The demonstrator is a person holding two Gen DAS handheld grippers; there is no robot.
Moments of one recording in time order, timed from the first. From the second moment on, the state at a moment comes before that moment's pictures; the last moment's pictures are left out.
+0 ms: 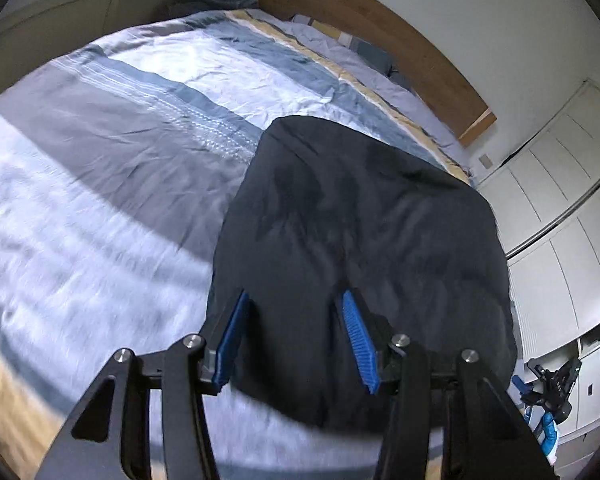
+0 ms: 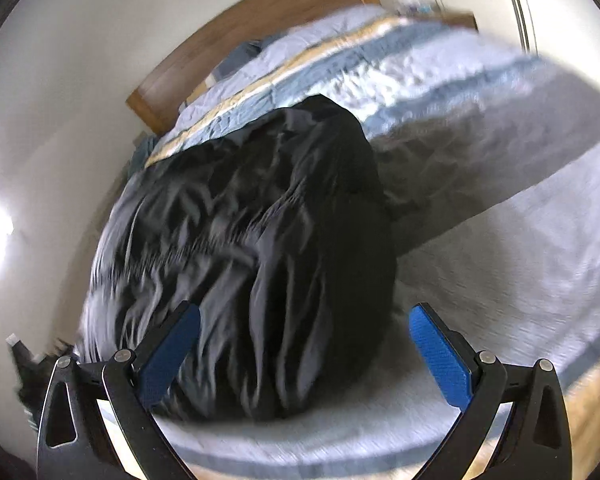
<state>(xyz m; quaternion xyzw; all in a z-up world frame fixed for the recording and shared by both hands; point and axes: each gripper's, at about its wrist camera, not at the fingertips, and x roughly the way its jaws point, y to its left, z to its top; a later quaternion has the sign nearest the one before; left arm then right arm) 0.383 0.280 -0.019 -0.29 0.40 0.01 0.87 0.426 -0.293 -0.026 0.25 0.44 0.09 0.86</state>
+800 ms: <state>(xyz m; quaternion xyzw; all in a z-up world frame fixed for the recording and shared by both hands) 0.433 0.297 -0.132 -0.36 0.38 0.00 0.85 0.536 -0.262 -0.150 0.35 0.53 0.25 0.73</state>
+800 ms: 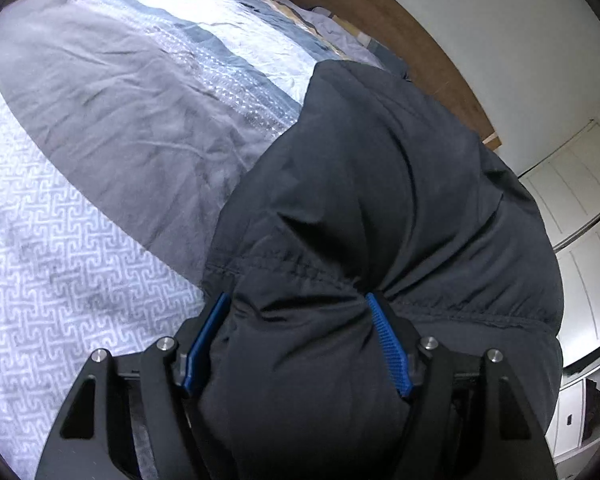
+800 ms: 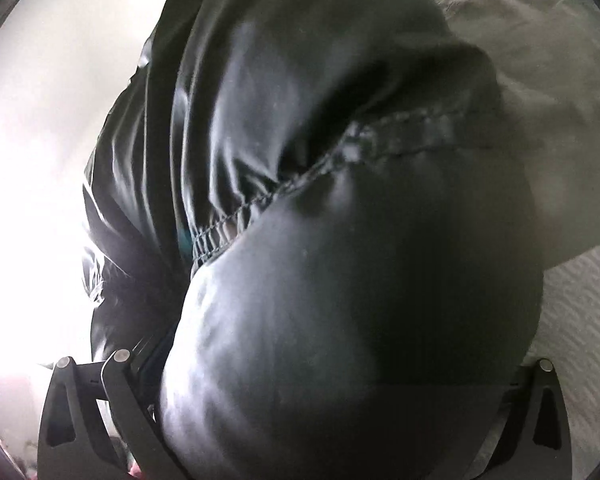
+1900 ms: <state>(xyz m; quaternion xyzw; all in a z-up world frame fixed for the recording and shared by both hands) 0.341 0.231 -0.013 -0.35 0.32 -0.15 0.87 0.465 -0.190 0.017 0.33 0.38 0.44 0.75</state>
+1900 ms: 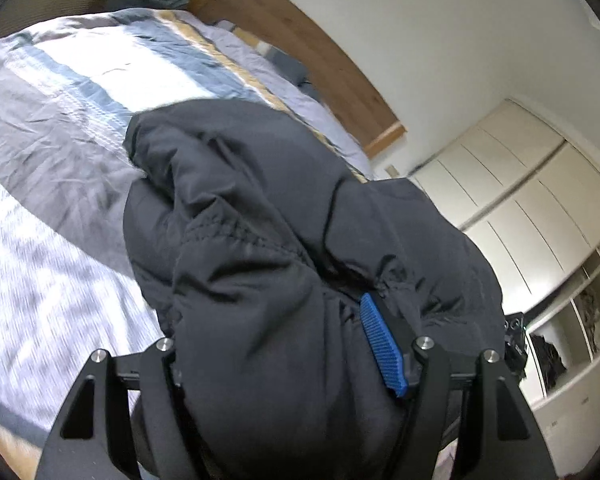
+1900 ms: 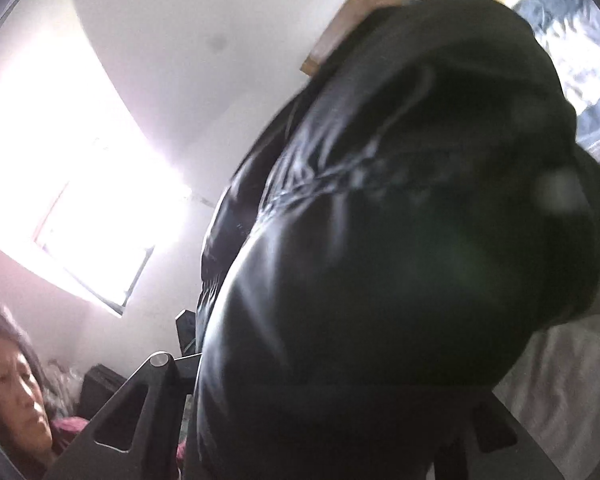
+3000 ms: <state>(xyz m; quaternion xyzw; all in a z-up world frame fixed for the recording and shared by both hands) 0.199 0.187 0.015 -0.15 0.37 0.07 0.91 0.285 -0.335 0.009 0.23 0.41 0.09 0.88</state>
